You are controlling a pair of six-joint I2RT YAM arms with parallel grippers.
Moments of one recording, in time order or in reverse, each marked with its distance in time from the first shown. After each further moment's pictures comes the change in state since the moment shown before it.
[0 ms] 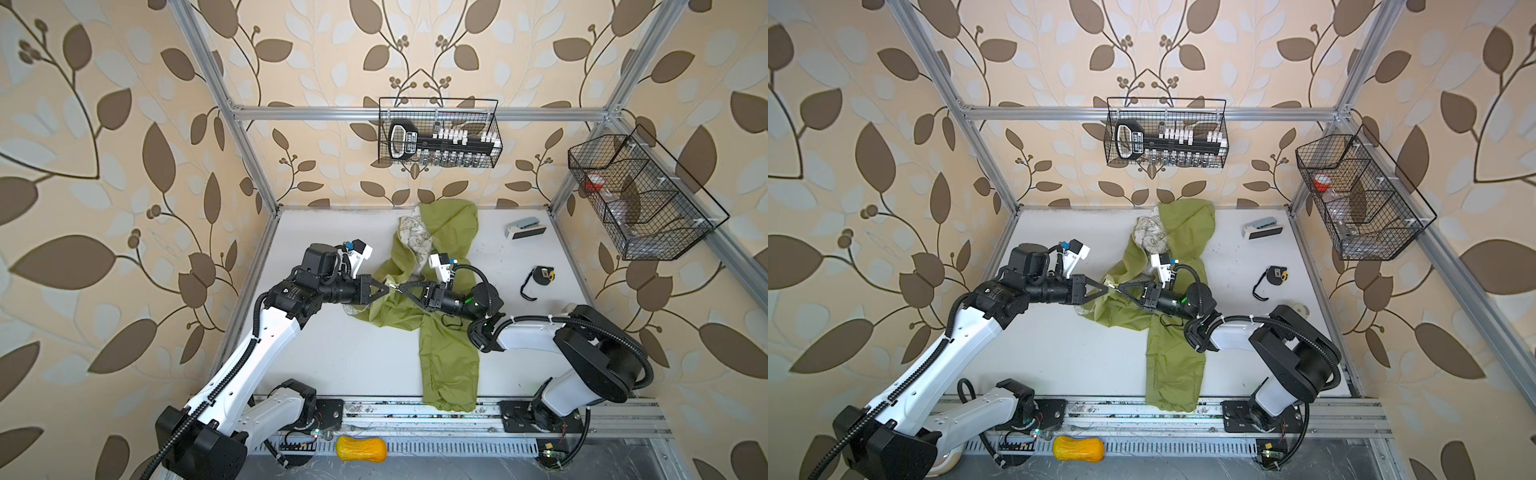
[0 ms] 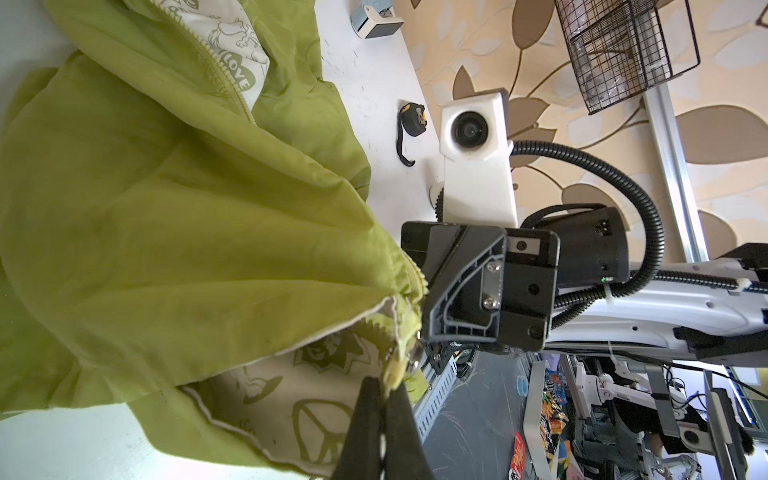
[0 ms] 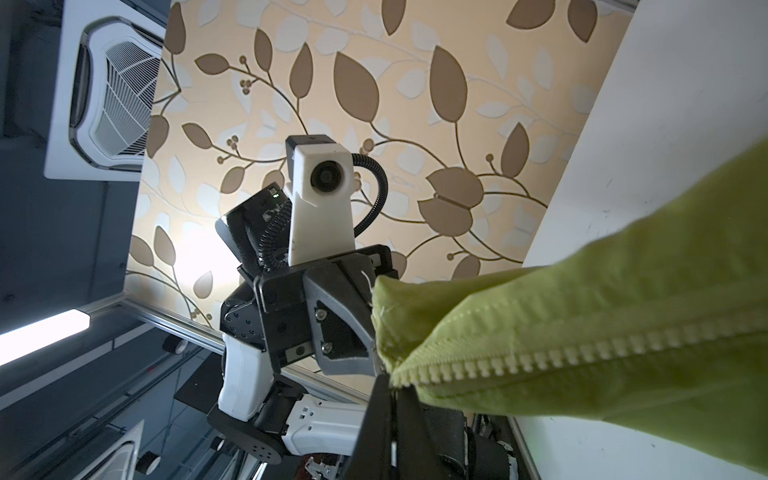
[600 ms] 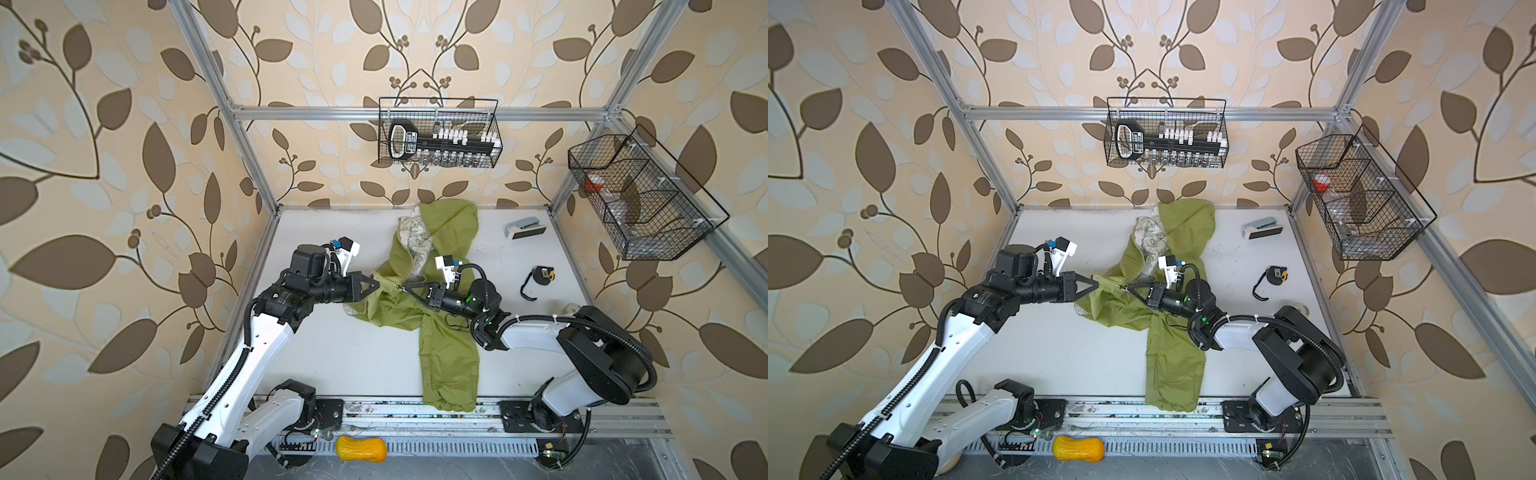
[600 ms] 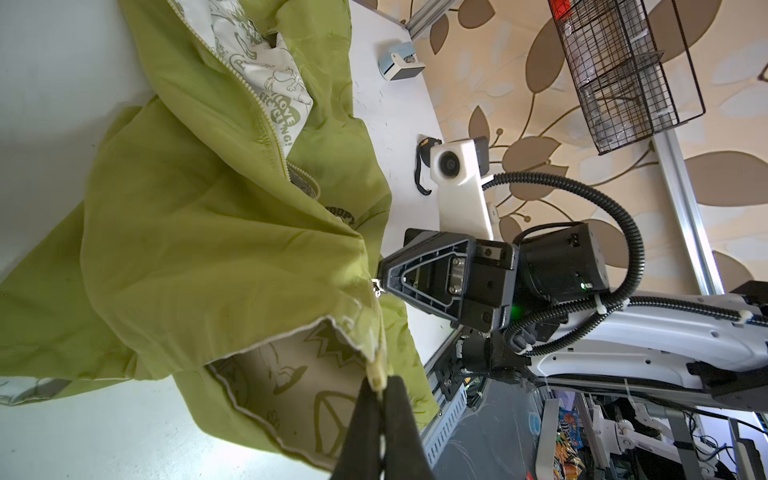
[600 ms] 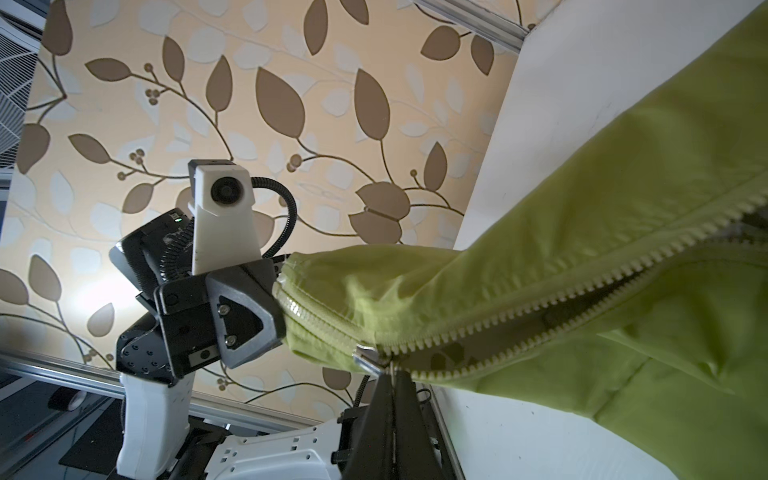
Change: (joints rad) left arm 0.064 -0.052 -0.009 -0.011 -0.043 -0.015; right arm -0.051 -0.019 -0.024 -0.201 0.048 -0.137
